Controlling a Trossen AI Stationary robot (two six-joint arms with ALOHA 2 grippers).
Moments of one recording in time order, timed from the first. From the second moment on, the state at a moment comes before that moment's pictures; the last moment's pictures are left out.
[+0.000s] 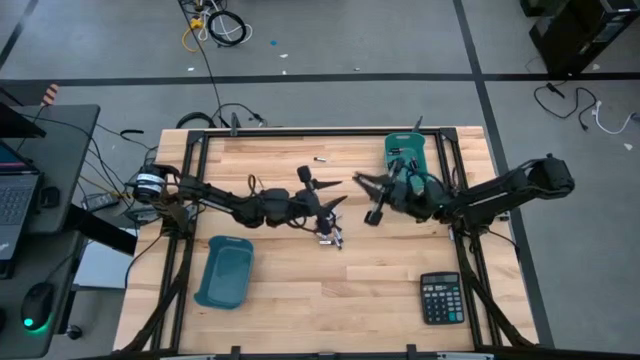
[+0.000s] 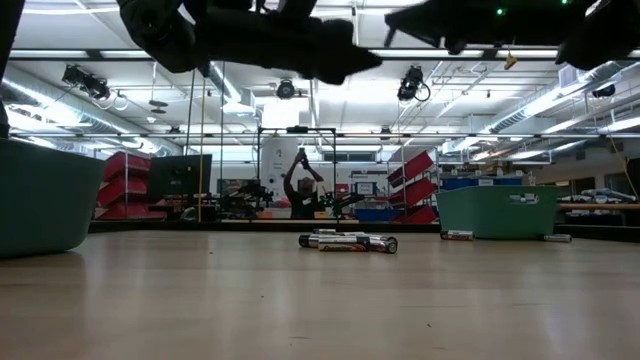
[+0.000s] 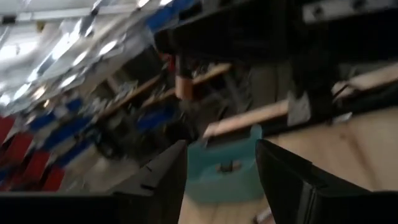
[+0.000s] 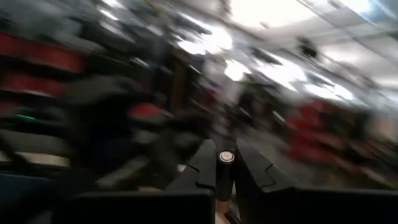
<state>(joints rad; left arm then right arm) -0.06 1.72 0.88 0.93 -0.46 0.51 0.08 1.26 0.46 1.08 0.50 -0.37</state>
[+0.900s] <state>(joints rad) -0.06 1.72 0.88 0.79 -0.61 0.38 -0.44 0.86 0.46 -0.20 0.40 0.45</state>
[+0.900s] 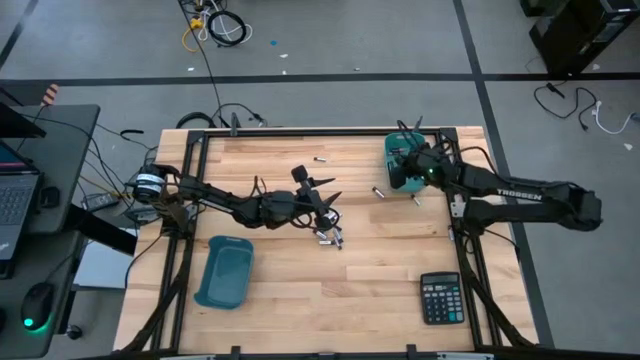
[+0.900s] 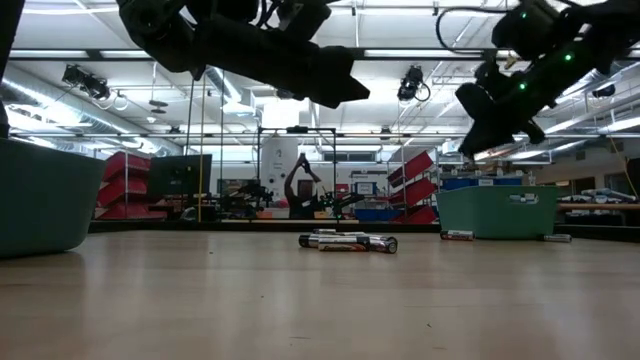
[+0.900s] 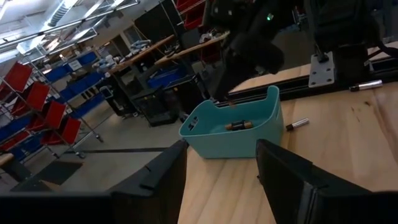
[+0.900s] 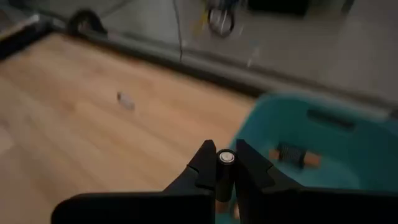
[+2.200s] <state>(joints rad) -0.07 1.72 0.88 0.78 -0.62 0.36 -0.42 0.89 0.58 0.20 0.10 0.07</state>
